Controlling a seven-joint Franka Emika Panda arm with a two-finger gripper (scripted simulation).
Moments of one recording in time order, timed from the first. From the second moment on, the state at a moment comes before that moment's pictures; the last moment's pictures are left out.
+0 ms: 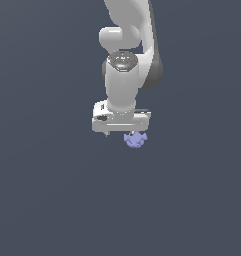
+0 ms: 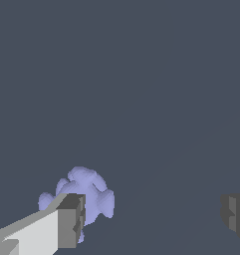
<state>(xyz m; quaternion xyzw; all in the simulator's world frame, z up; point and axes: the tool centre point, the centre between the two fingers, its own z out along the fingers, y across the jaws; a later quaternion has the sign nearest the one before) -0.001 0.000 0.186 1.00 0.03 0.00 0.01</state>
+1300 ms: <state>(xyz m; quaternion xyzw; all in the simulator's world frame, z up) -0.015 0.009 0.169 1.00 -0.04 -0.01 0.00</state>
